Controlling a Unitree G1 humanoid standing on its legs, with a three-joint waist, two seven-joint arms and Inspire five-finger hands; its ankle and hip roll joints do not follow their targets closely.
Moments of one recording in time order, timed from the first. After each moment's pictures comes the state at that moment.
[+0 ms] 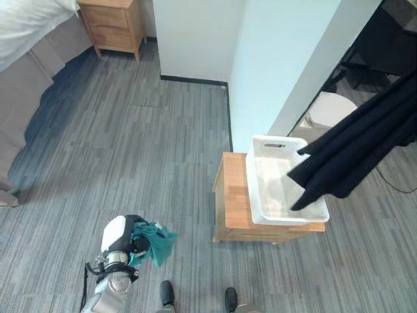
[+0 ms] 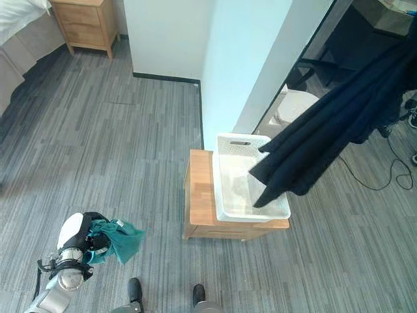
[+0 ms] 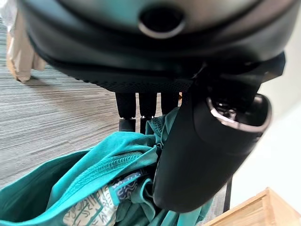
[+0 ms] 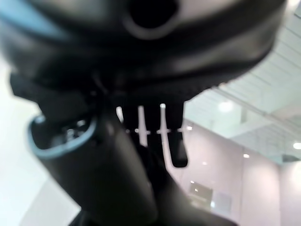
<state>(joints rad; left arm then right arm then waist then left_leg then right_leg) 0.08 0.47 -0.18 0.42 0.34 0.02 0.40 -0.84 -1.51 0.39 0.50 -0.36 0.01 -0.29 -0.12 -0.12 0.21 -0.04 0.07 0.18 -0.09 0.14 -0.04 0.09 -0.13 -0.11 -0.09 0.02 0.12</state>
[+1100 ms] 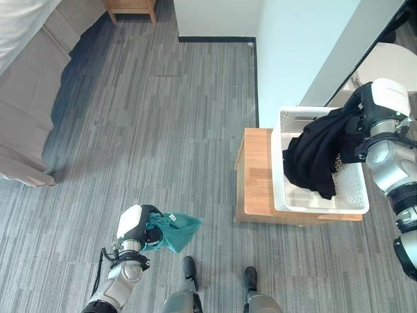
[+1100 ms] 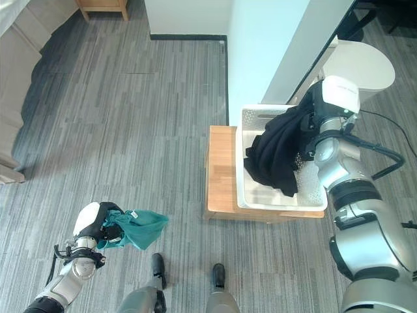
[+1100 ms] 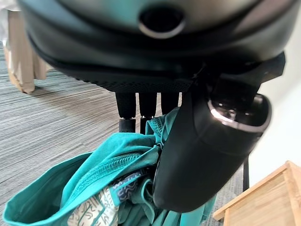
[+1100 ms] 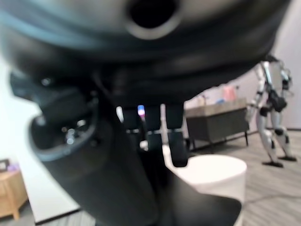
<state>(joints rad) -0.04 0.47 -0.31 0.46 0.34 0.00 0.43 -0.96 -0.85 0.51 0.93 -0.29 0.08 -0.29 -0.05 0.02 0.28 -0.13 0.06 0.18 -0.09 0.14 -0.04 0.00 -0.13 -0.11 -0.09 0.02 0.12</state>
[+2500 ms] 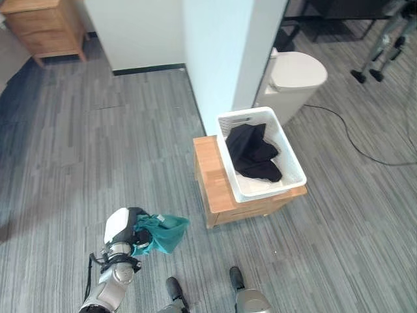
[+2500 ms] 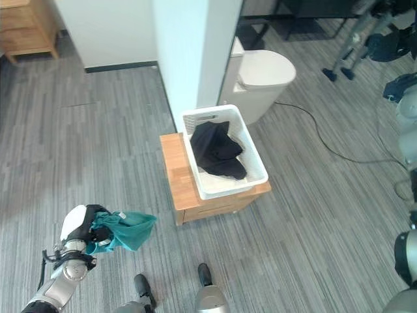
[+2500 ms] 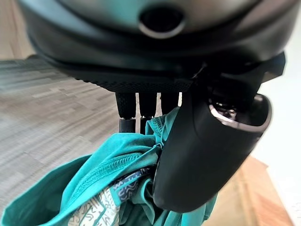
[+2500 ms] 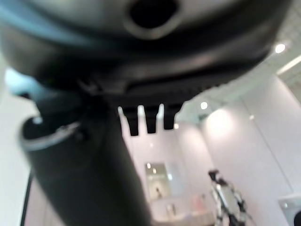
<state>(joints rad) 0.00 0.45 -0.14 0.49 0.38 0.05 0.42 -0.65 -1.22 -0.01 0.33 -0.25 0.09 -0.33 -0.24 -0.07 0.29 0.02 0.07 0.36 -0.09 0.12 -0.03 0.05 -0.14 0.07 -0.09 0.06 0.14</state>
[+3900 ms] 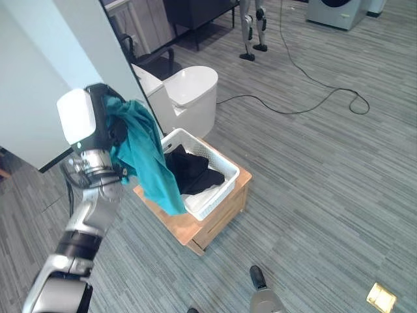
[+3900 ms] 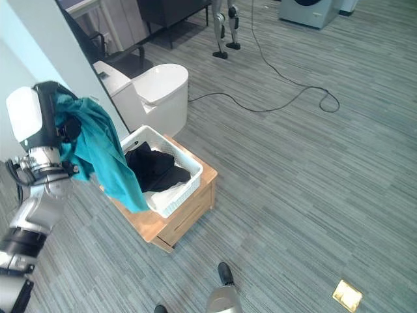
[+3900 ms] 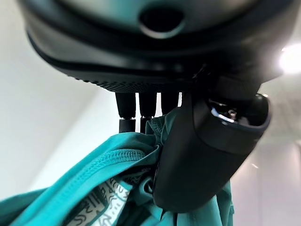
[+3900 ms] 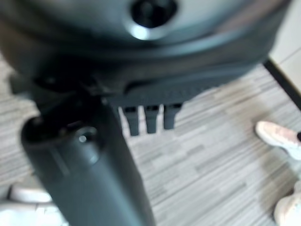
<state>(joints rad) -0.64 0.67 -0.23 0.36 0.43 0.10 0.66 0.10 -0.30 0.16 1.32 -0.18 0.03 -0.22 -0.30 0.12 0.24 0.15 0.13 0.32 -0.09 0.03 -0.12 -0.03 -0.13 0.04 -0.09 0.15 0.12</state>
